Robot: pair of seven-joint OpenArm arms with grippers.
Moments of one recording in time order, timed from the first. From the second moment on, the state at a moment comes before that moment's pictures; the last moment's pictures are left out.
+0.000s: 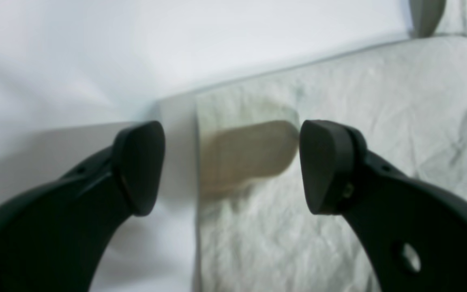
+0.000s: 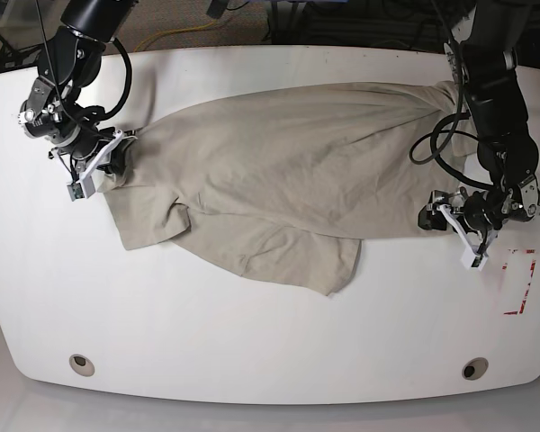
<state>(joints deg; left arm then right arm) -21.4 -18.4 -18.7 57.4 -18.1 -40.0 53.8 -4.3 10.8 32.8 90.9 23.0 41.0 -61.5</state>
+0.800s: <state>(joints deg) -21.1 -14.6 -13.9 57.2 -18.8 -39.9 50.5 -4.3 10.8 32.8 90.9 22.9 41.0 -61.5</state>
